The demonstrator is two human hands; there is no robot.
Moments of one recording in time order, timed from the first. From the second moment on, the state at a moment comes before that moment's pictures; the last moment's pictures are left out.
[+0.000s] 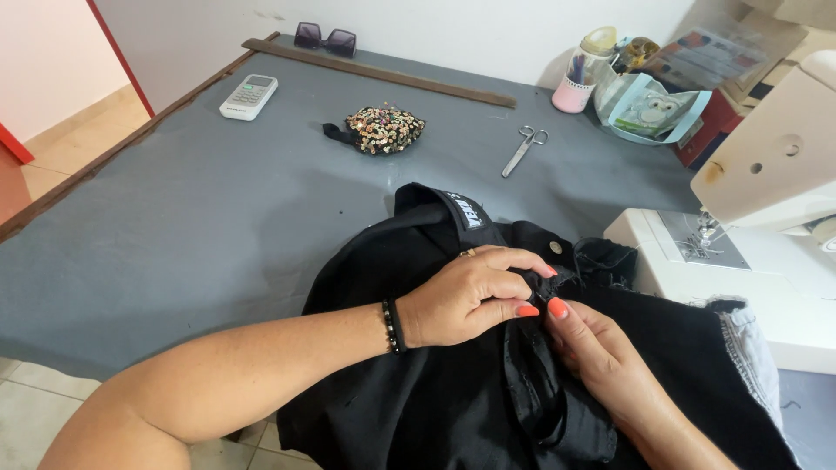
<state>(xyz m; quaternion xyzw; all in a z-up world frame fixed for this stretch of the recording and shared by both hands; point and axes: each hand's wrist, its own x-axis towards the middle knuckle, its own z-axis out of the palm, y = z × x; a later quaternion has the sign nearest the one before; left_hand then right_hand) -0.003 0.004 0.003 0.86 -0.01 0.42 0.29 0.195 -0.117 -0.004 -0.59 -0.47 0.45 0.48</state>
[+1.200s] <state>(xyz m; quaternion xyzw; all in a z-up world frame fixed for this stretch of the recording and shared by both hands) -0.032 -0.025 0.043 0.86 0.14 0.41 0.28 0.200 -0.095 0.042 -0.68 -0.58 0.18 0.41</state>
